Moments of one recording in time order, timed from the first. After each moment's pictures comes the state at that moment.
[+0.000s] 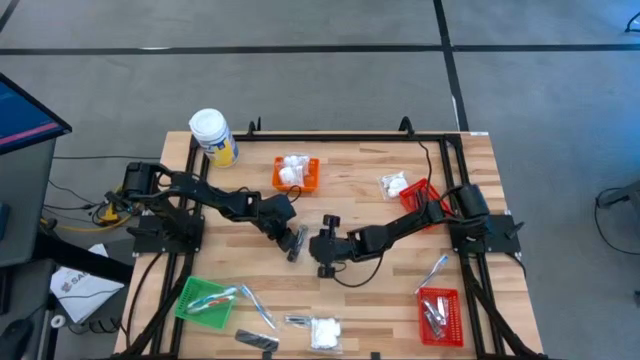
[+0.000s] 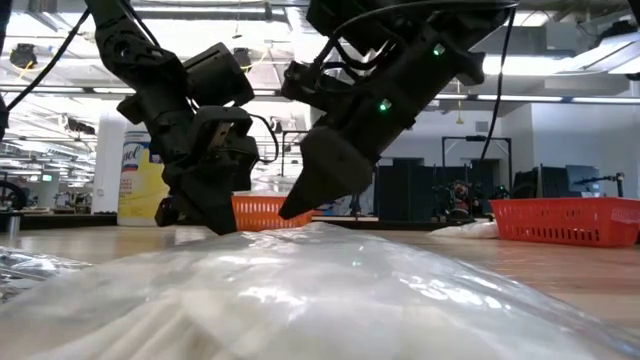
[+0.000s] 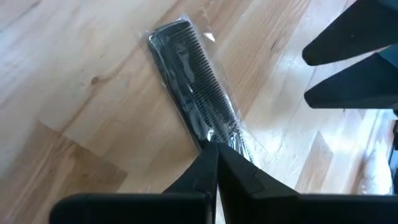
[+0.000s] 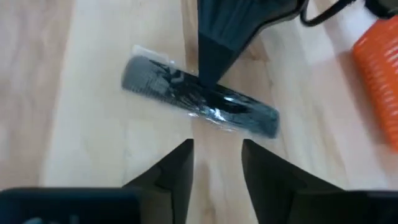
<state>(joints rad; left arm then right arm) 0.08 1.66 0.61 0.07 0.27 -0.76 0.25 2.04 1.22 -0.03 0.45 0.06</state>
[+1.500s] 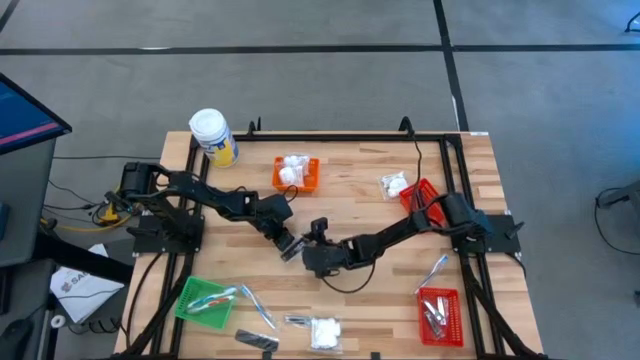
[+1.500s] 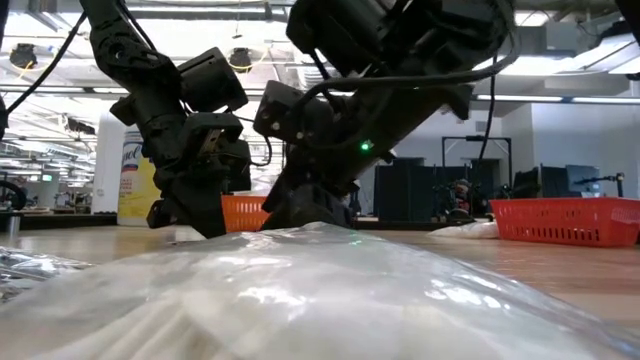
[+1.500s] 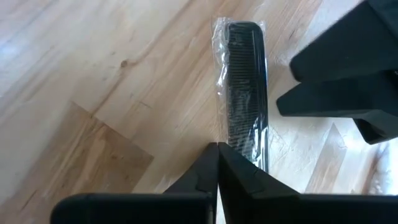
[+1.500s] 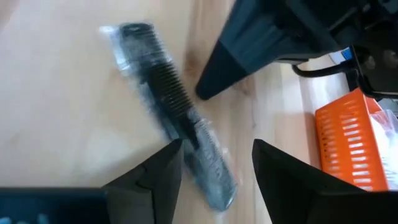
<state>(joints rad) 0.09 1.66 0.57 0.04 0.26 -0.74 0.27 2.18 1.26 0.11 0.61 -0.35</state>
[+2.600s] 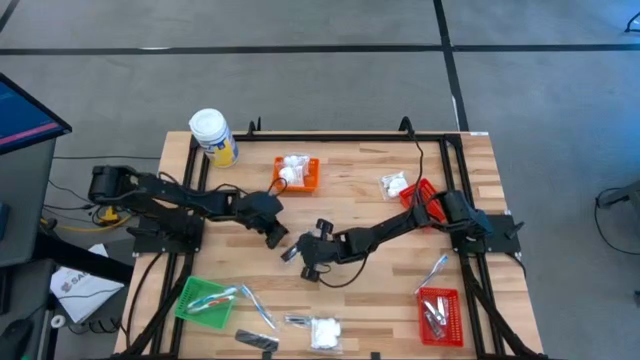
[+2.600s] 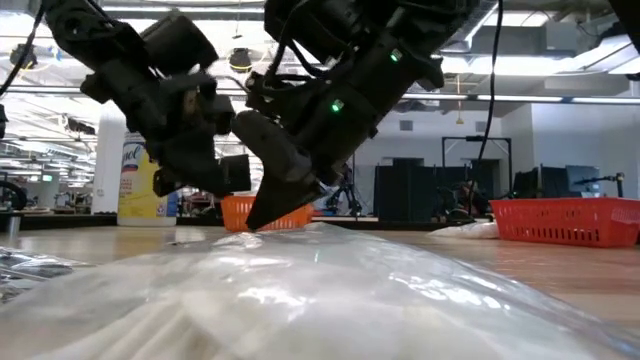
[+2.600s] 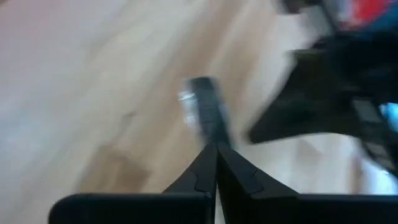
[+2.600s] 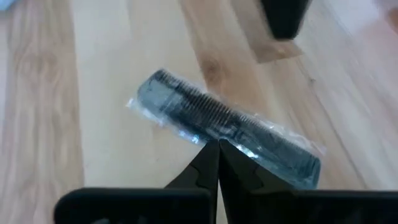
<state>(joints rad) 0.05 1.37 0.48 0.12 0.12 -0.64 0.24 2.17 1.40 -0.11 0.37 0.37</state>
